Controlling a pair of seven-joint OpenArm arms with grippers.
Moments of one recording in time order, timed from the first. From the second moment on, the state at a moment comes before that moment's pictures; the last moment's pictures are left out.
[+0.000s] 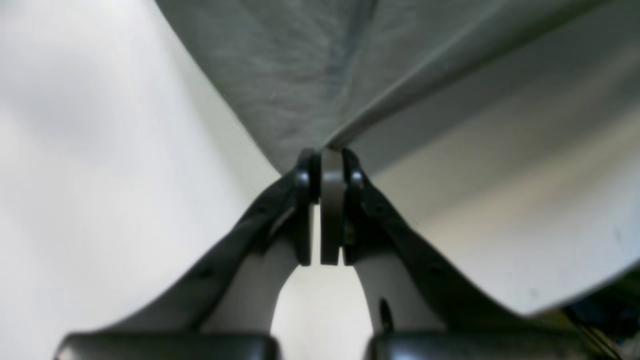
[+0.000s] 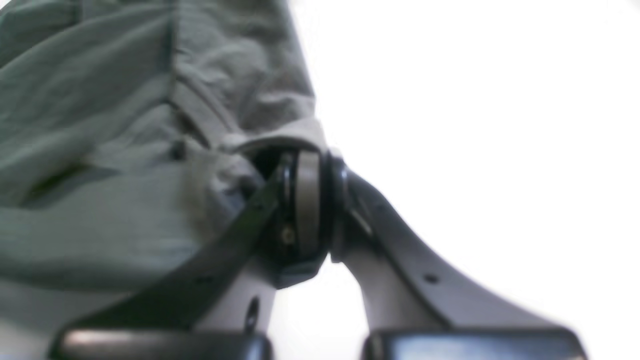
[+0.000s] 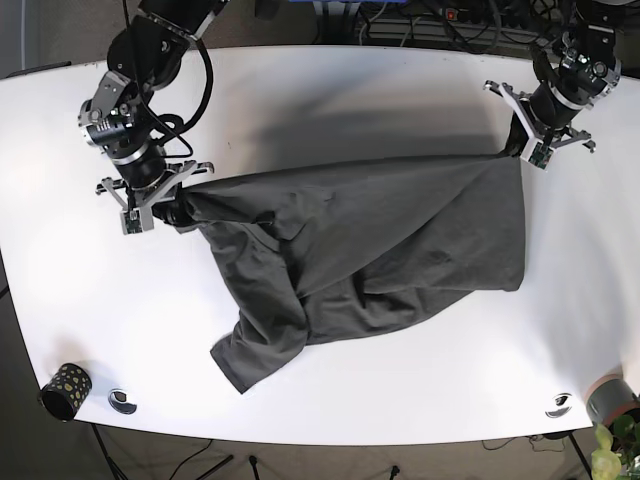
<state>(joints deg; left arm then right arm) 32.2 -25.1 -12.8 113.5 -17.1 -20.7 35.2 -6.4 -3.1 33.6 106.8 10.6 37.7 -46.1</state>
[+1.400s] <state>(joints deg) 33.6 -24.1 -22.5 113.2 -24.9 -31.8 36.1 -23.3 -2.3 34.7 106.8 25.8 37.5 -47.0</state>
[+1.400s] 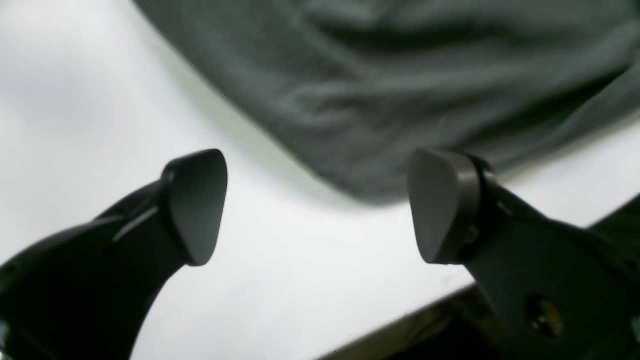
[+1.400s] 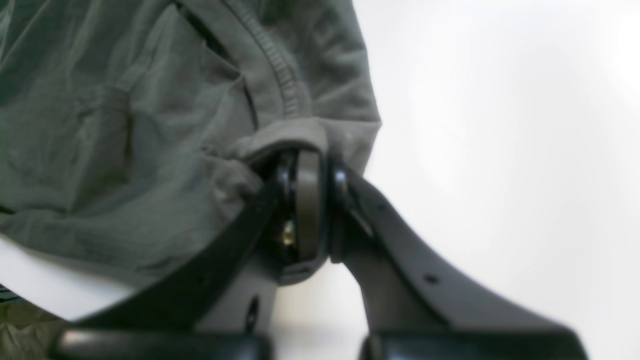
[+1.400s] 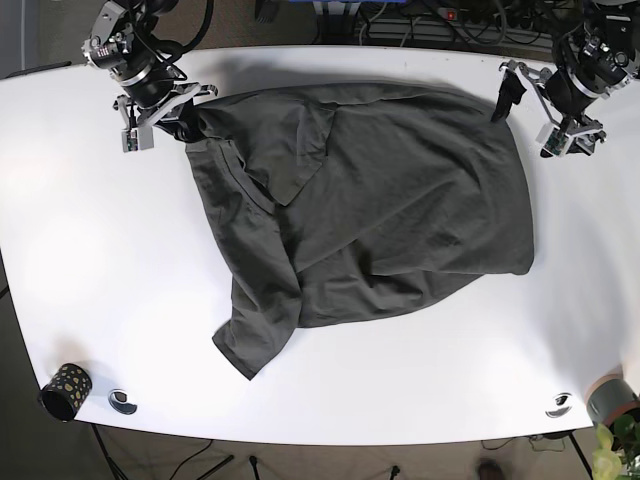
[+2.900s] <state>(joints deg) 2.0 -18.4 -14.3 78.7 -31.4 -24.4 47.0 -21.2 1.5 29.0 106.7 25.8 37.5 -47.2</state>
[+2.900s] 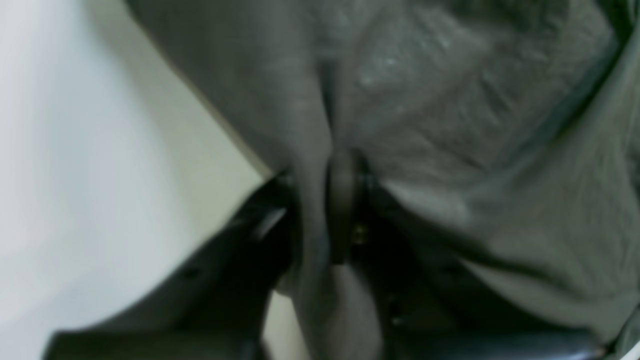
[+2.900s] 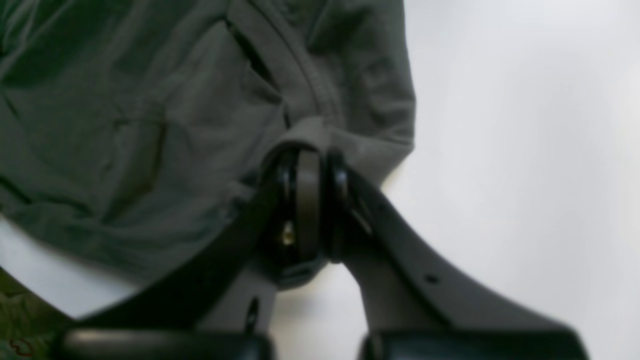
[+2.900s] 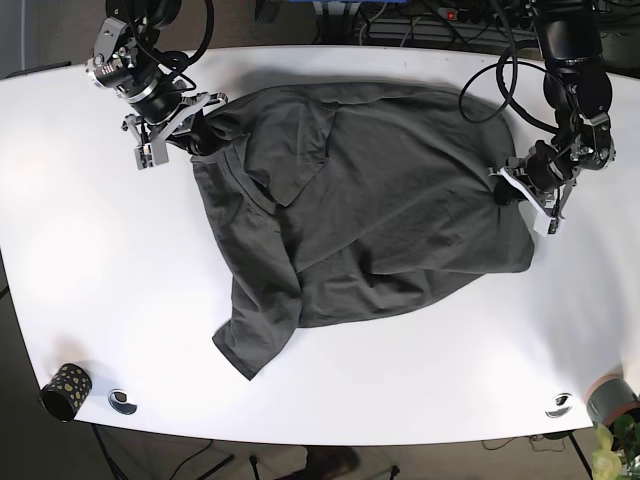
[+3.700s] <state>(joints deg) -13.7 -27.1 -10.9 100.5 -28.8 -24.8 53.6 7.1 11.8 27.4 106.2 26.0 37.9 -56.2</state>
